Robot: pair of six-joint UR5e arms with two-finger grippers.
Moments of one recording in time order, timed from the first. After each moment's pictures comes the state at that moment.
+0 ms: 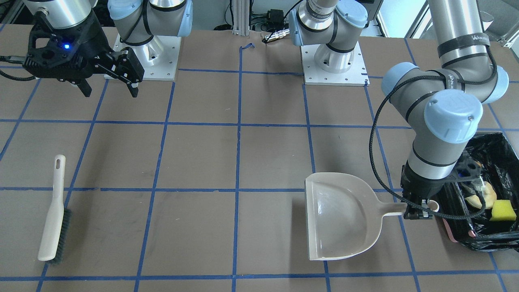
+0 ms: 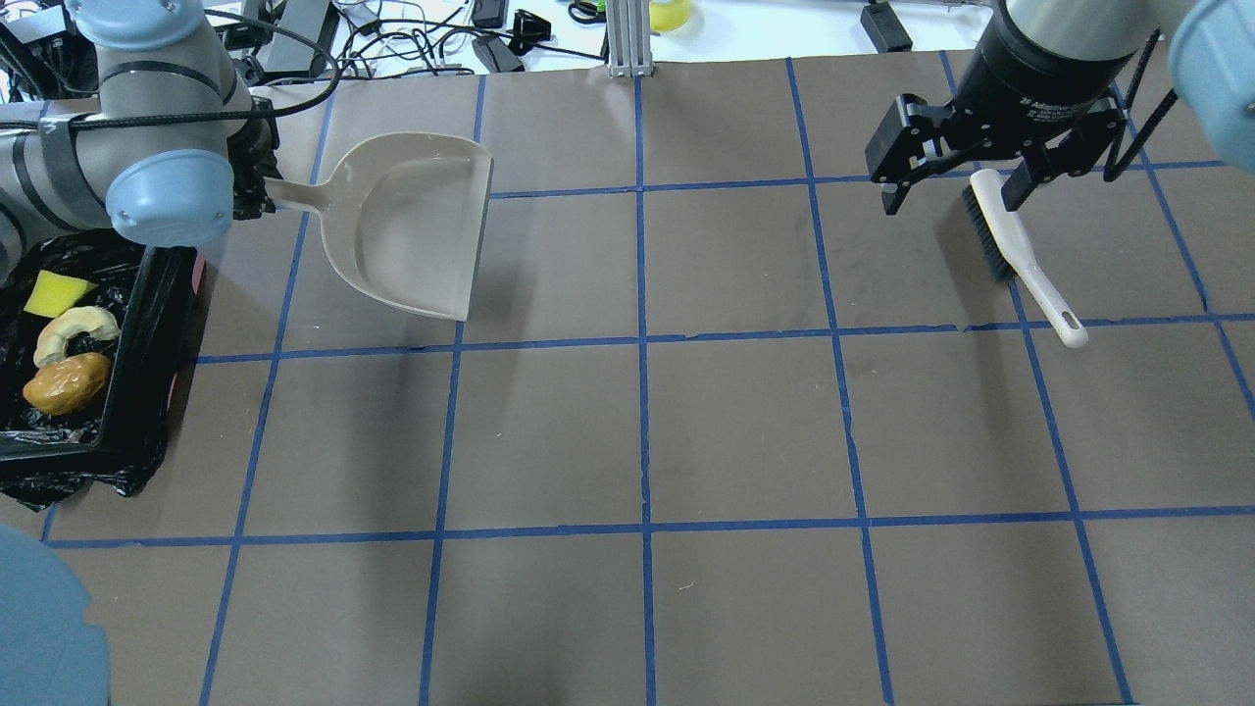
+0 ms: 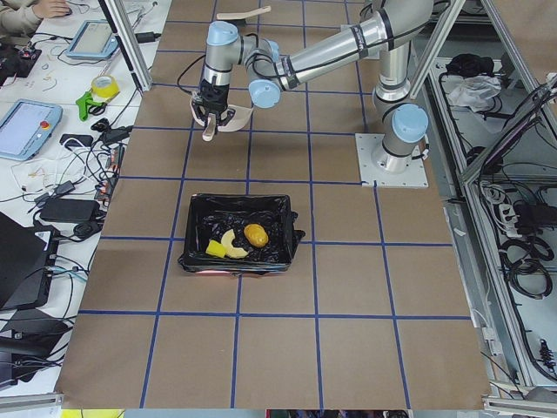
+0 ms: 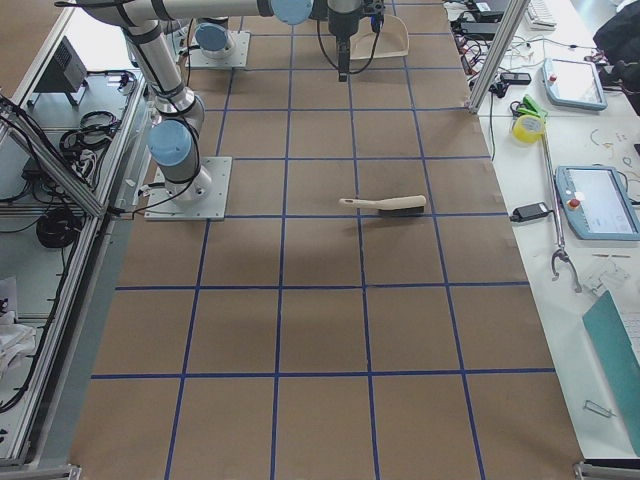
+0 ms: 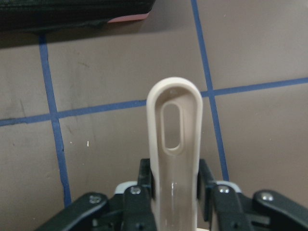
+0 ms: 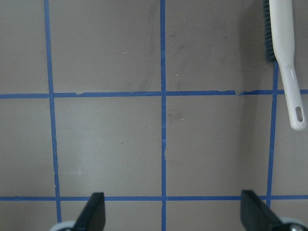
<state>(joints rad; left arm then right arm) -1.40 -1.94 -1.65 -0.90 1.73 -1.32 1.55 -1.61 1.55 -1.55 -1.55 -0.02</state>
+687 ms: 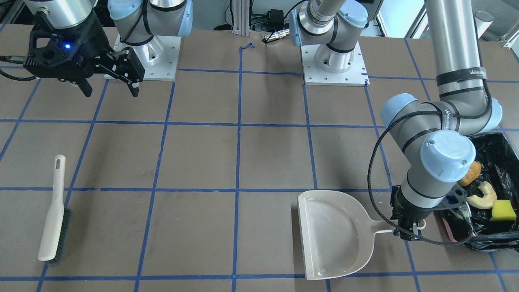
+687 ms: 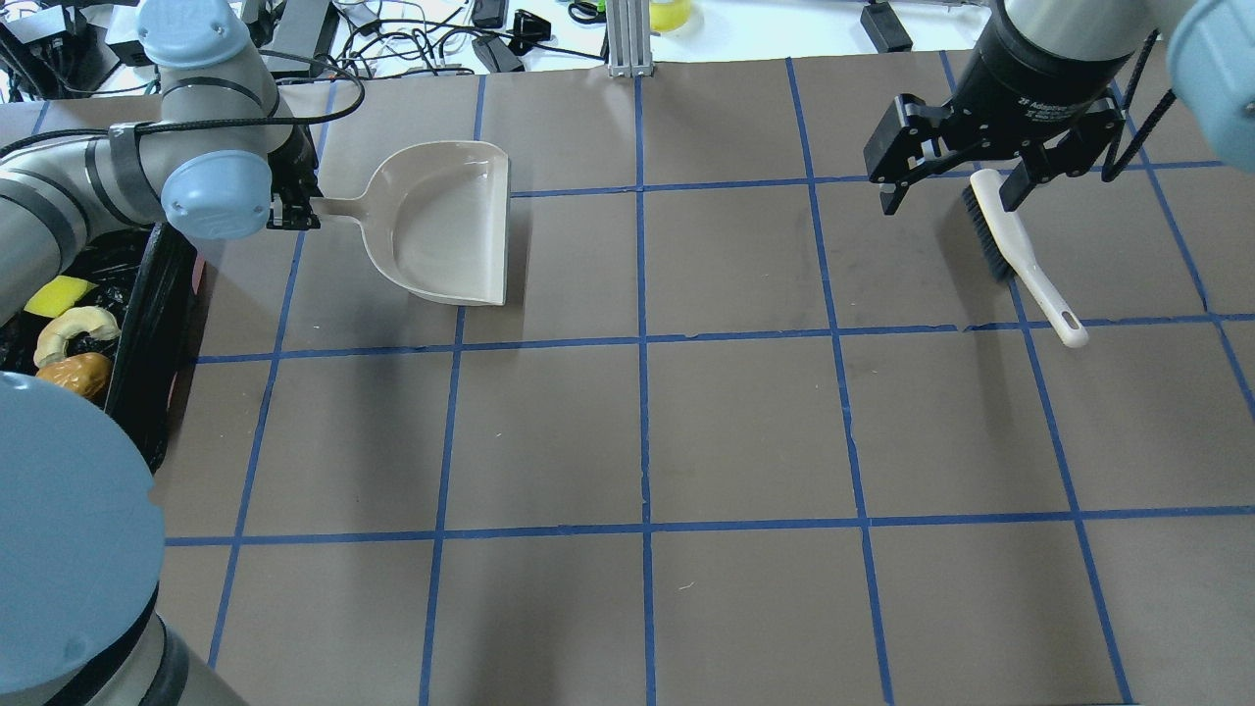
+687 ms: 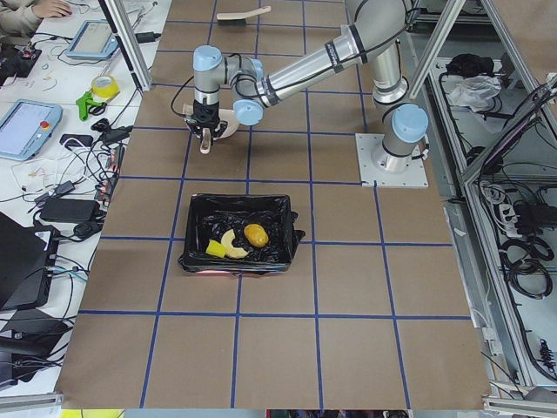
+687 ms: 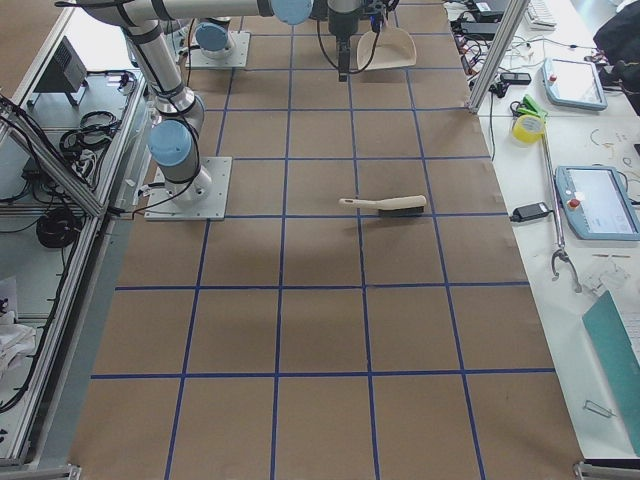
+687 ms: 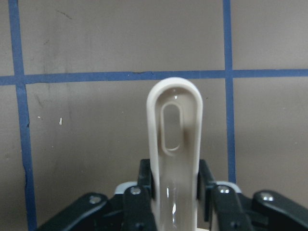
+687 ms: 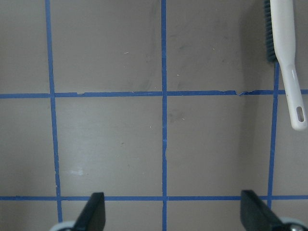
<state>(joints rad) -1.40 -2.05 -1.59 -0.90 1.71 -1.37 1.55 -1.61 1.55 -1.55 -1.55 -0.01</state>
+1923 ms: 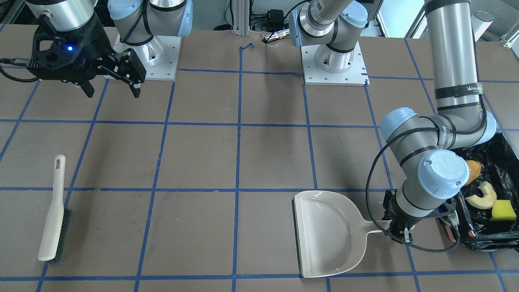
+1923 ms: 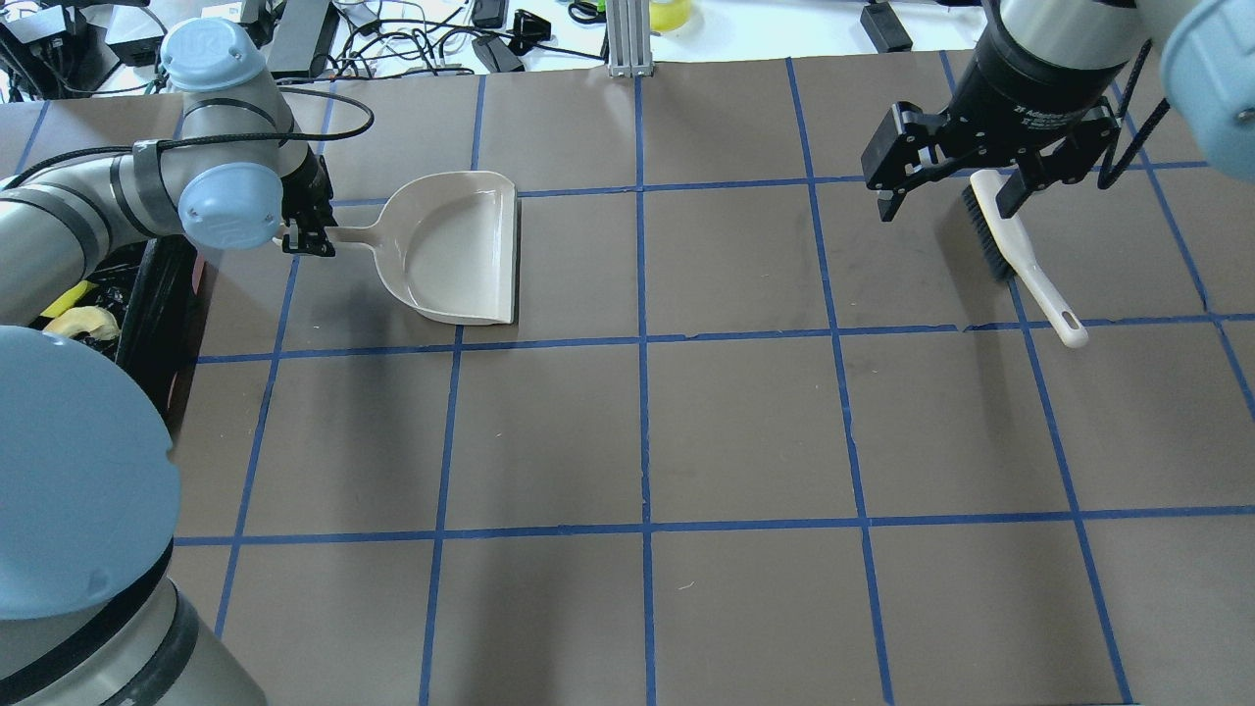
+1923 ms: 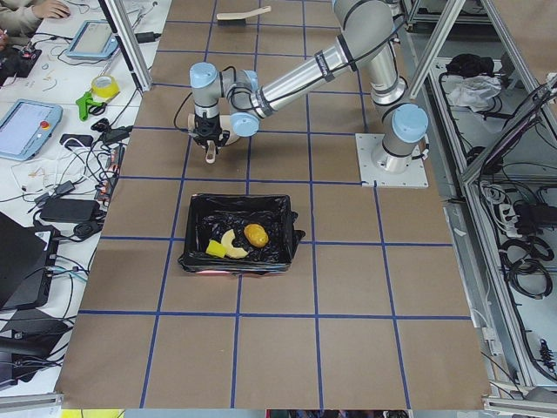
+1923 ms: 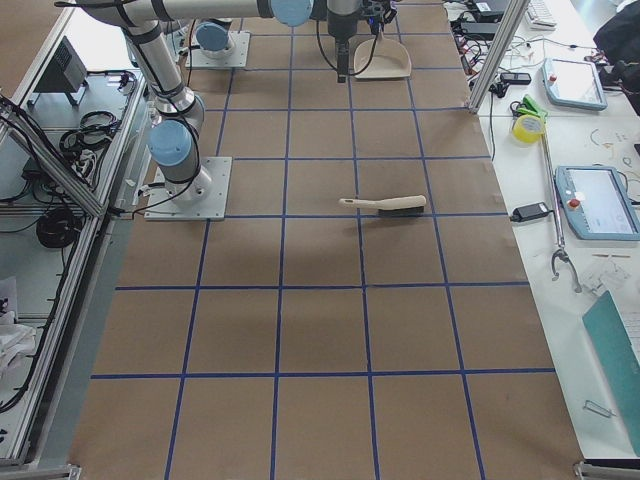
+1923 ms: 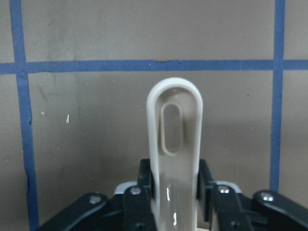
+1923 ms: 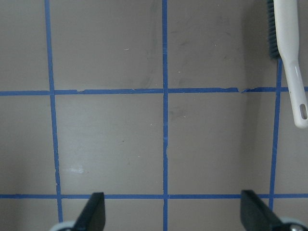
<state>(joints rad) -1.38 -2.11 -1.58 -0.94 1.69 -1.38 1.55 -1.61 1.56 -1.55 -1.54 -0.01</state>
